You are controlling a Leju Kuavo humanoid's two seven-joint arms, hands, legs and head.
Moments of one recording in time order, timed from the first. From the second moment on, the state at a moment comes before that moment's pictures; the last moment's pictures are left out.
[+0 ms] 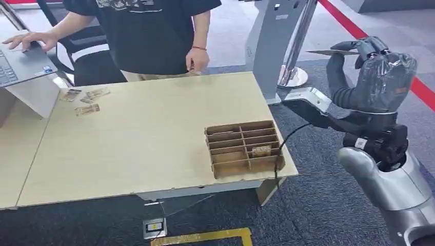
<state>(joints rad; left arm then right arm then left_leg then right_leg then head) -0.11 -0.03 -1.25 -0.21 0.74 0.55 -0.04 -0.46 -0.39 0.26 -1.89 1.25 -0.43 0.35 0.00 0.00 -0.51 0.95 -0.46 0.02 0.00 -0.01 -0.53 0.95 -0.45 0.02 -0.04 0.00</state>
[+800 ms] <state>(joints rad) -0.13 -0.04 -1.25 -0.21 0.70 0.54 -0.03 -0.61 -0.38 0.40 -1.50 1.13 -0.56 0.23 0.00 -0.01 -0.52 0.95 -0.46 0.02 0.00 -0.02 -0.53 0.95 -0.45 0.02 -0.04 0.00</state>
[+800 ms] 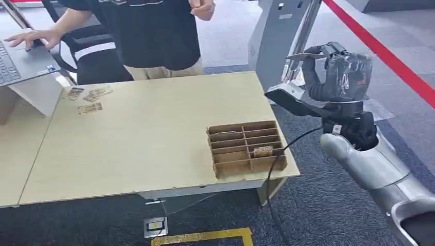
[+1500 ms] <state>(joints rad) -0.14 -0.04 -1.27 -0.21 0.68 0.53 -0.02 -0.80 -0.22 0.54 -0.93 1.10 -0.68 0.21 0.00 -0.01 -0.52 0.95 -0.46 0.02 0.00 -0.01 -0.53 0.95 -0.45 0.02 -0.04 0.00</state>
